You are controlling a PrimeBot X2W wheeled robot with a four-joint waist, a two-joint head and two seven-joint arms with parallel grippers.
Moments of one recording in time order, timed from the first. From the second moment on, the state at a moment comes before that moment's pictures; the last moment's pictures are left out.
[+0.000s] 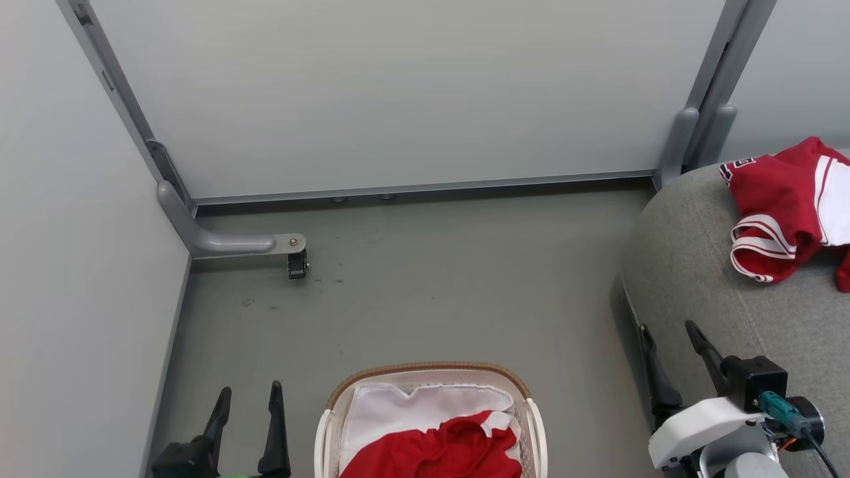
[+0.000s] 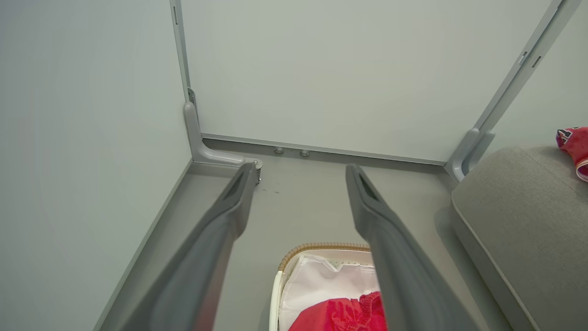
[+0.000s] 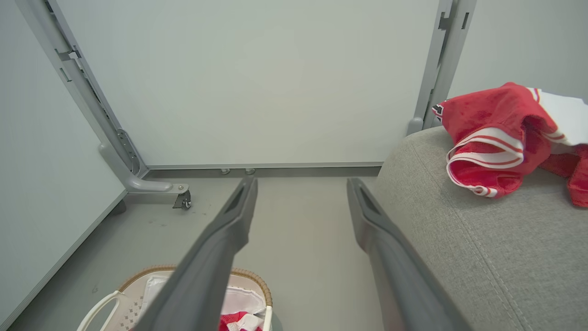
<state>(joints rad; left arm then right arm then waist) 0.10 0.05 -0.11 0.26 -0.28 -0.07 -0.26 -0.08 -0.05 -0.03 0.35 0.14 0.13 -0.26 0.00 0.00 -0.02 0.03</state>
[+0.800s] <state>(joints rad) -0.43 0.08 -0.42 0.53 -0.18 -0.13 -0.22 -0.28 -0.05 -0.12 0.15 0.09 0.13 -0.26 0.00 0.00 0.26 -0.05</state>
